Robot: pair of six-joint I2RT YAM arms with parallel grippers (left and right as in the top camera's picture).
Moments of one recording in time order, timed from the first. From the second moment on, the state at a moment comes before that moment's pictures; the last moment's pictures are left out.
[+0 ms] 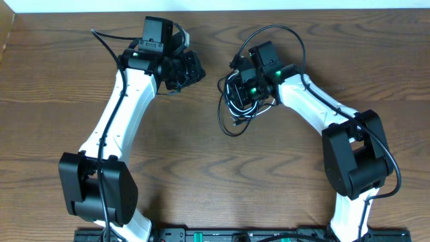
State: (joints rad) left arm -0.19 1.78 1.53 -0.80 0.46 -0.49; right arm 0.43 2.04 1.46 -0.50 -0.49 0.10
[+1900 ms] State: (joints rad) left arm -0.31 2.14 1.51 -0.55 0.18 -0.47; right arm 0.19 1.87 1.46 -0.70 -0.61 0.09
